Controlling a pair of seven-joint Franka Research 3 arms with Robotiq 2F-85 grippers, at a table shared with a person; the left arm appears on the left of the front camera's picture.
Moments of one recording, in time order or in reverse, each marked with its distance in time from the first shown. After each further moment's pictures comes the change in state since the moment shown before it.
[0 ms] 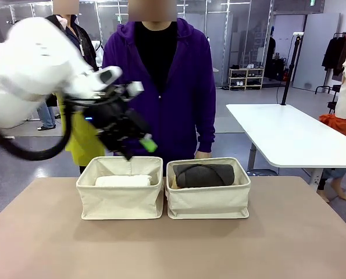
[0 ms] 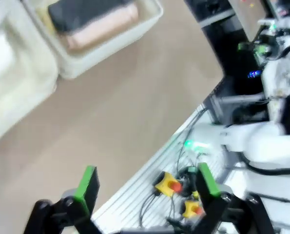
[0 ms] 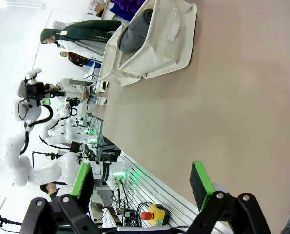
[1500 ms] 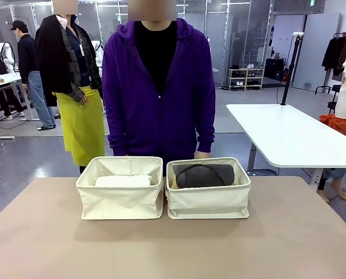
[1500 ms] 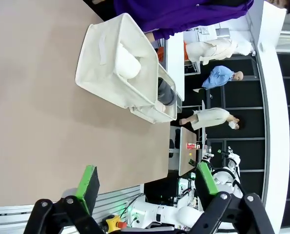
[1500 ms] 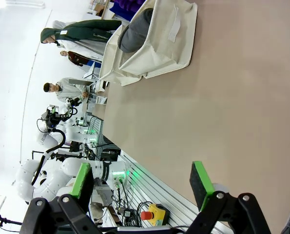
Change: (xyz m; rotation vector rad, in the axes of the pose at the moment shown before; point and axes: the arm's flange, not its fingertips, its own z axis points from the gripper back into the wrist) left arm -0.294 0.232 0.202 -0.233 -0.639 0.682; right arm 0.000 0.000 -0.001 0.000 0.003 0.001
